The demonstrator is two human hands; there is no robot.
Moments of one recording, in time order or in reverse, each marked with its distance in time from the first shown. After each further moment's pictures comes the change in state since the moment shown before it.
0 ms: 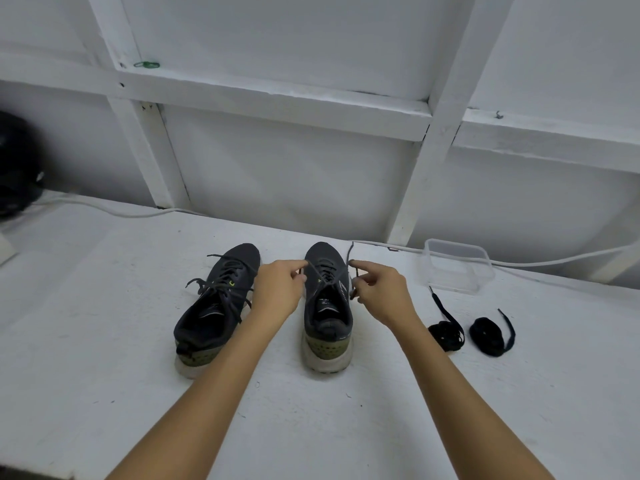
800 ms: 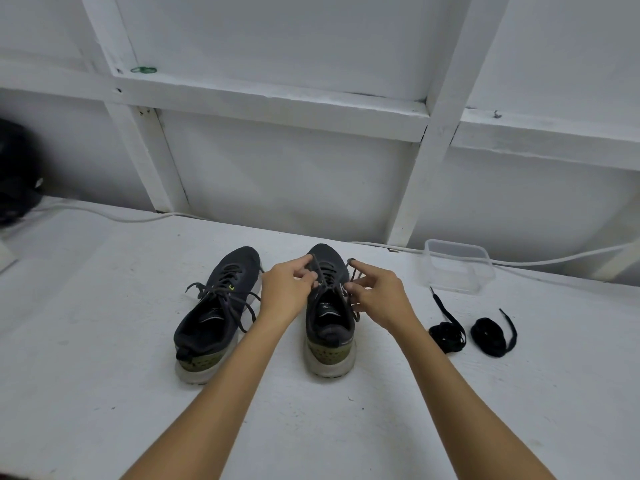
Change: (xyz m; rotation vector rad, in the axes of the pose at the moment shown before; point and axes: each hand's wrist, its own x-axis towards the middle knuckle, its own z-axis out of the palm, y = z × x) left_hand 0.000 0.011 0.009 -0.233 -0.015 -0.099; right_hand 0.001 0.000 0.005 0.234 -0.079 0.089
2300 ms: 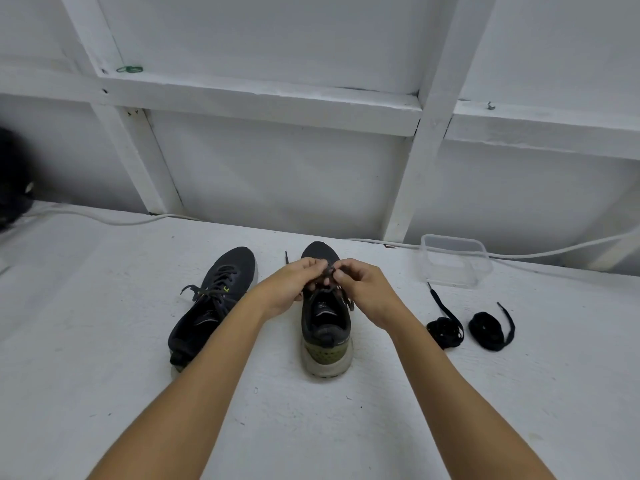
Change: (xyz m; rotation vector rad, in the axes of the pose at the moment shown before) left_hand 0.021 0.008 -0.006 -0.310 -0.584 -0.141; right_hand 0.007 -0.003 0.009 0.197 -0.157 -0.034
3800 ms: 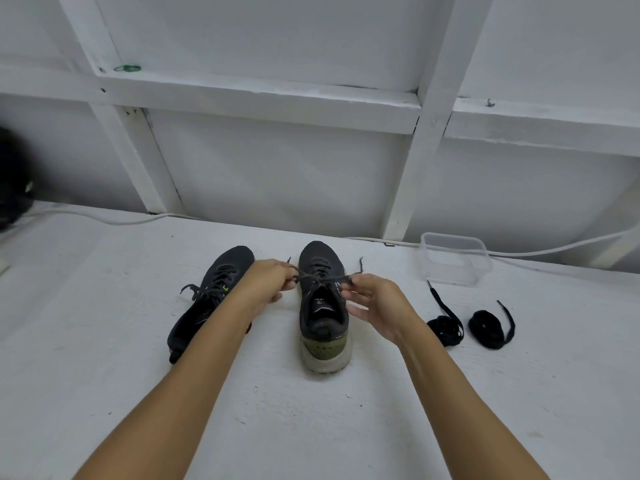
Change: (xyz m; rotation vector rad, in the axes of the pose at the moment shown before) left_hand -0.004 -0.006 -0.020 0.022 0.383 -0.163; right_hand -0.021 0.001 -0.015 0.475 0.048 0.357
